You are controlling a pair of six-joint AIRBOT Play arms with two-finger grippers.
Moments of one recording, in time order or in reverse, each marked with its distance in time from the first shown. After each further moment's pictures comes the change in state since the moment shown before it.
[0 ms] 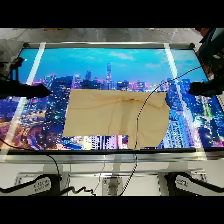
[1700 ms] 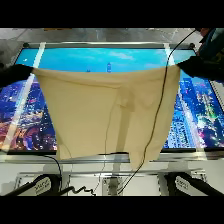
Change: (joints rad) left arm -0.038 0.047 -0.061 -0.297 0.443 0.124; right arm 0.121 0.040 -0.056 0.622 -0.379 0.006
